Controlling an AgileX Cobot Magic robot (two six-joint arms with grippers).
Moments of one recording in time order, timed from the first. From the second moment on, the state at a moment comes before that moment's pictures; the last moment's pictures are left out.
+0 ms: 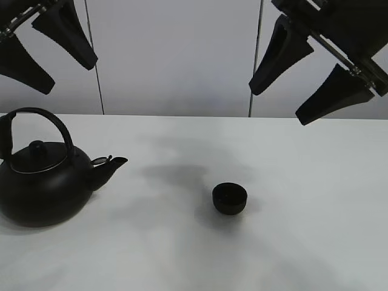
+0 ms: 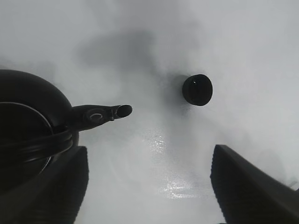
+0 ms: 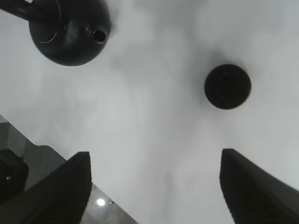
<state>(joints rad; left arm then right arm) -0.19 1.64 -1.30 -0.62 1.00 0.28 0.20 1.57 -1.18 0.62 1.00 -0.31</state>
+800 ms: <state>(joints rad) -0.19 1.64 -1.30 -0.62 1.00 0.28 0.50 1.89 -1.43 0.14 0.98 -0.04</state>
